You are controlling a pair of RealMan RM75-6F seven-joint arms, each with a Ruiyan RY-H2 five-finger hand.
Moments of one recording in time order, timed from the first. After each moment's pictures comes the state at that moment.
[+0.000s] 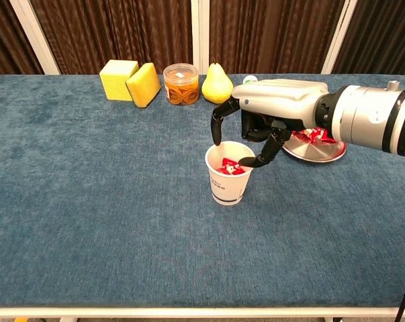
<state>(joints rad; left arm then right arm) 0.03 -1.21 -0.04 -1.49 1.41 1.52 0.03 0.85 -1.48 0.12 -1.58 -1.29 0.79 -0.19</state>
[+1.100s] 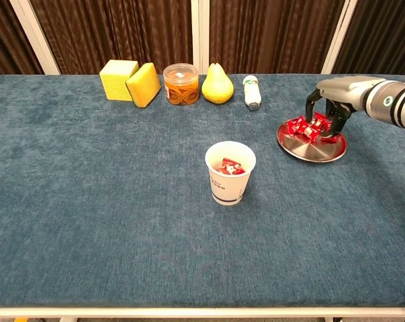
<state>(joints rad) 0.03 -1.21 -0.04 -1.48 1.41 1.52 0.02 0.88 -1.65 0.16 -1.02 -0.77 0.67 -0.43</state>
